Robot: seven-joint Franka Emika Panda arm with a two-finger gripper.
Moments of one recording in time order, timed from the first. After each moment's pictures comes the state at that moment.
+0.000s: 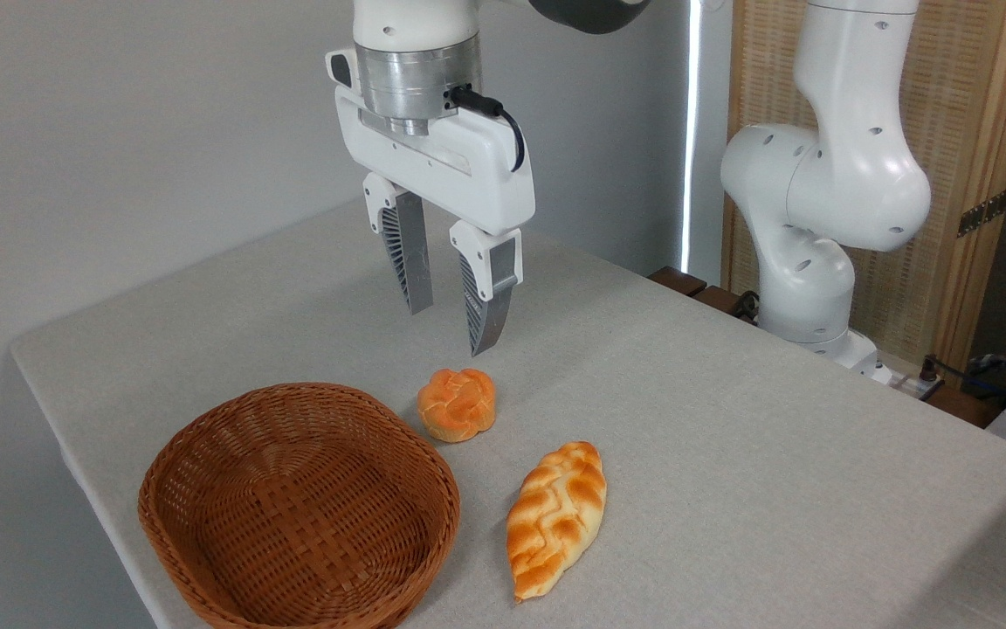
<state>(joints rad) -0.07 -0.20 0.04 -1.94 -0.08 1.77 0.73</state>
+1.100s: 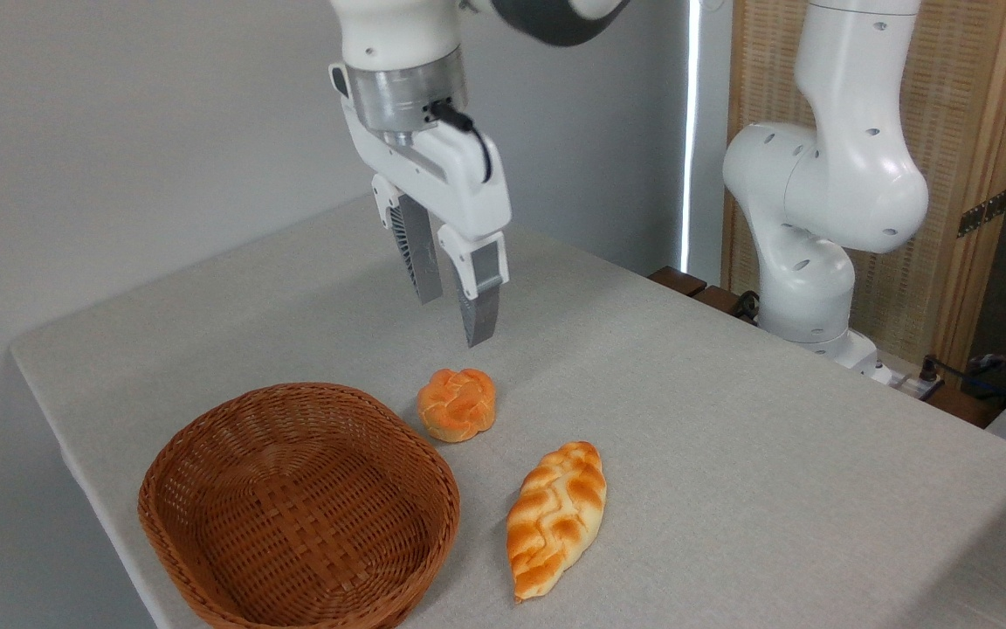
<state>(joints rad) -0.14 -0.20 0.03 -1.97 -0.08 1.73 0.78</state>
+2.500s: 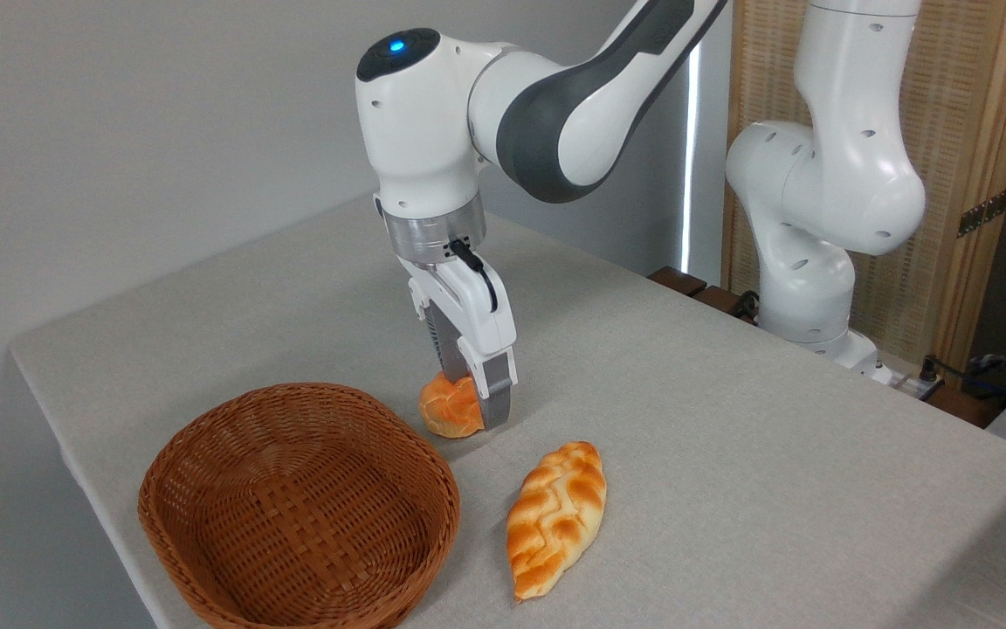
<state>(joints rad) -0.20 -0.18 0.02 -2.29 -0.08 2.05 0.84</state>
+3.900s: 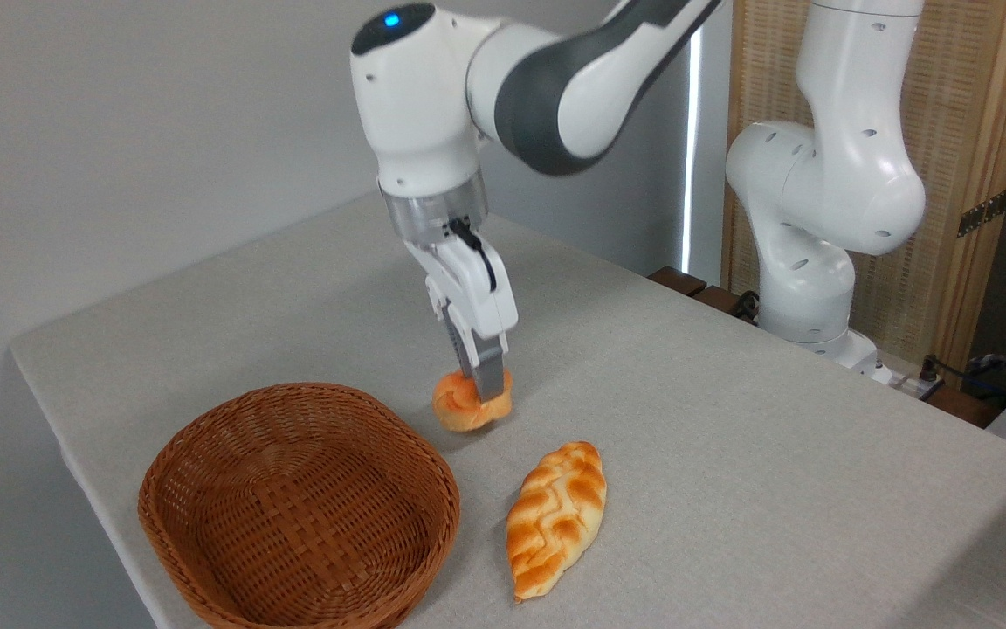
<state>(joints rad) -0.20 -0.21 0.04 -2.23 -0.04 1.93 0.87</state>
